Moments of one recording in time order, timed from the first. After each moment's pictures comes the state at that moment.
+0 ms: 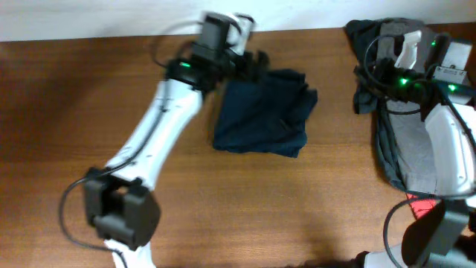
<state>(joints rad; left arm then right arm) -0.42 1.97 1.87 -0.56 0.23 -0.15 -0.29 1.66 1.43 -0.63 -0.74 0.28</state>
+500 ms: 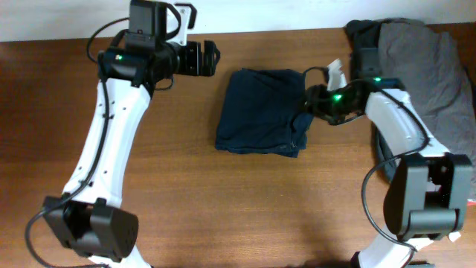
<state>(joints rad) -0.22 1.86 1.92 -0.86 0.27 -0.09 -0.02 1.87 1.41 -0.74 -0.60 0.25</state>
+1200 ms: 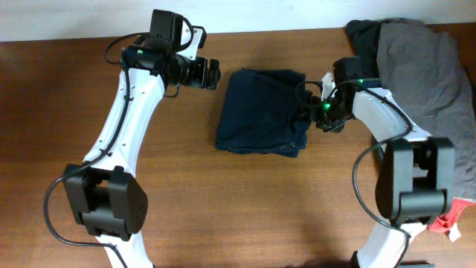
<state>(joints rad) -0.23 2.00 1.92 -0.91 0.21 0.00 0.02 1.99 1.40 -0.76 -0.37 0.25</state>
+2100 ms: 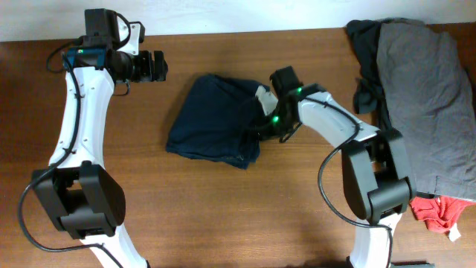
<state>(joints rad) 0.03 2.00 1.92 -0.92 0.22 0.02 0.31 2.06 1.50 -0.77 -0.52 0.05</state>
